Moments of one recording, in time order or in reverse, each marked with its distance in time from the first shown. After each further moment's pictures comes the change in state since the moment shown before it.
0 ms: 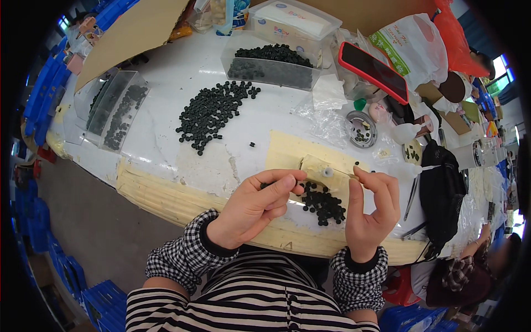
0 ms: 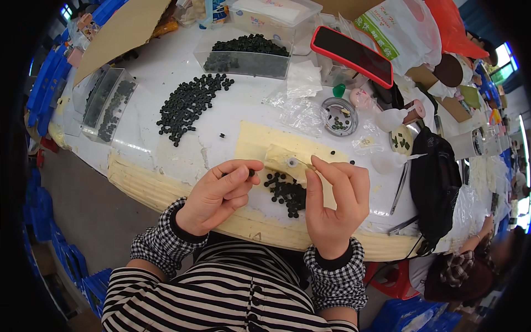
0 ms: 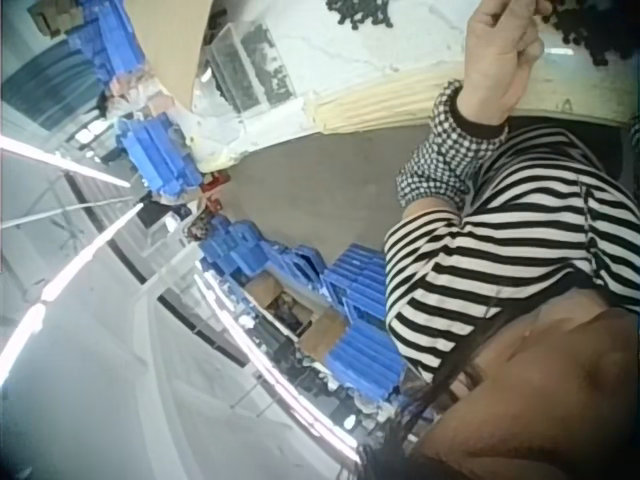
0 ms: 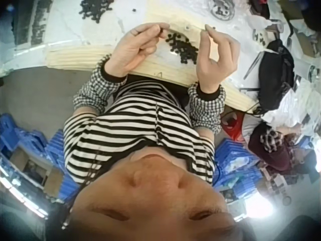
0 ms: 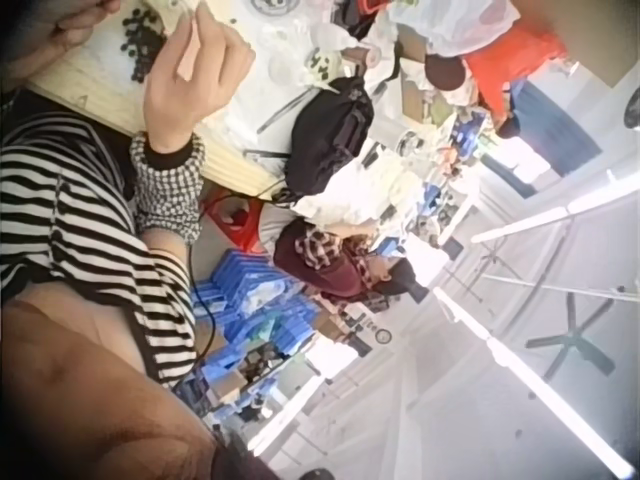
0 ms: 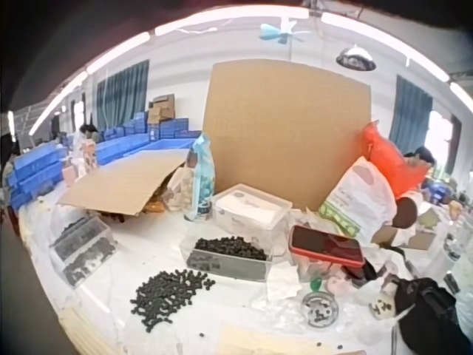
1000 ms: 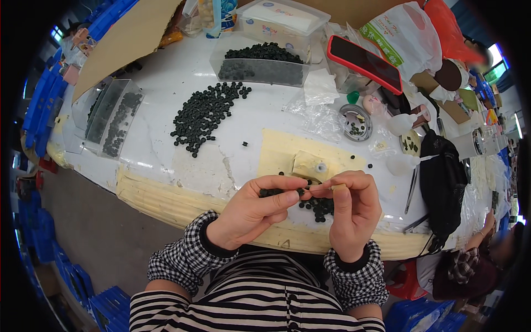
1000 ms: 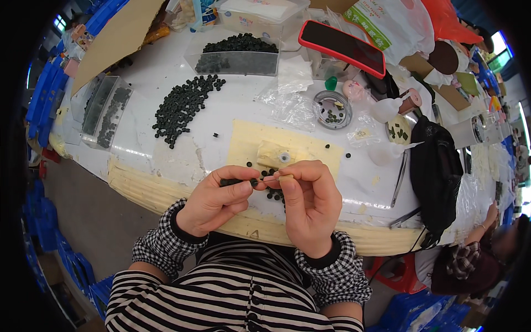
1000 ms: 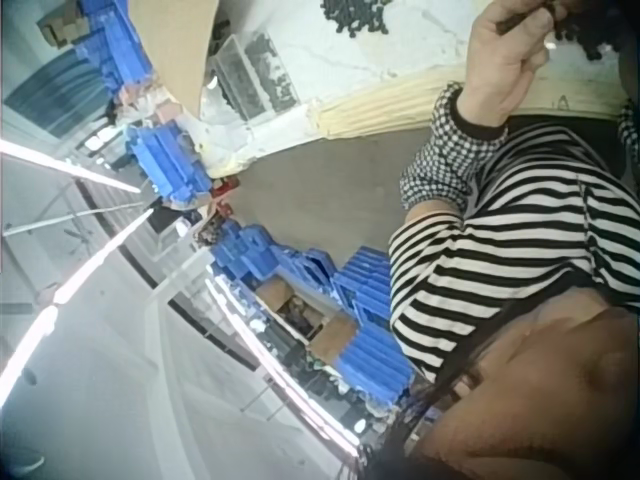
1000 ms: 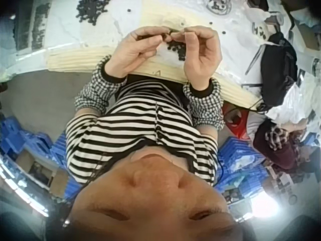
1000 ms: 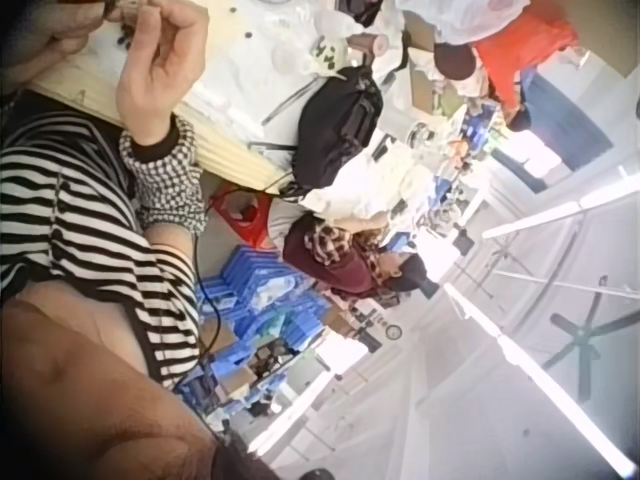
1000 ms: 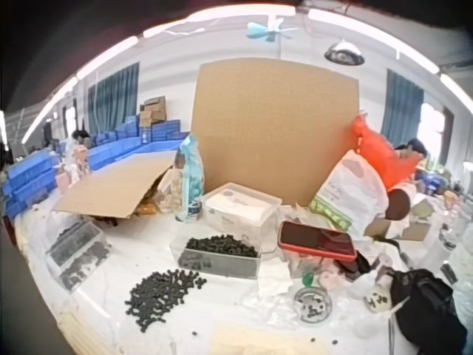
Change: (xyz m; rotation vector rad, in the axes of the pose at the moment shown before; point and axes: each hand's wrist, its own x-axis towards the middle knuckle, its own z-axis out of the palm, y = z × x) left_hand 0.000 -0.010 -0.001 0.011 -0.075 -0.044; right_hand -0.016 -0.010 0.010 0.886 -0.161 0.284
